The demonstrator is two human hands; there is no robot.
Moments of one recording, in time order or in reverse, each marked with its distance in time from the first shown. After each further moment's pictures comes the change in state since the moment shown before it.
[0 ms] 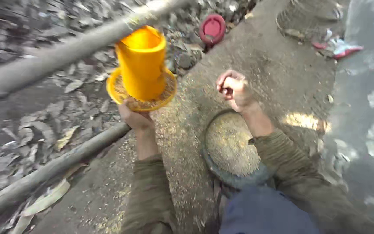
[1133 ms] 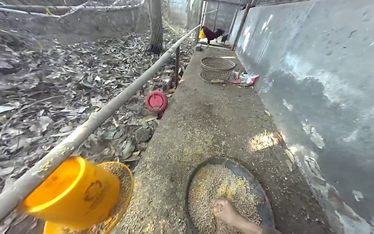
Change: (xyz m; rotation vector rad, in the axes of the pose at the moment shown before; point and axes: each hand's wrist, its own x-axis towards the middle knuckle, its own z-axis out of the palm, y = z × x) left_hand 0.008 0.022 0.016 -0.230 -0.098 0.043; right_hand -0.221 0.205 -0.062 -0.560 0.229 0.723
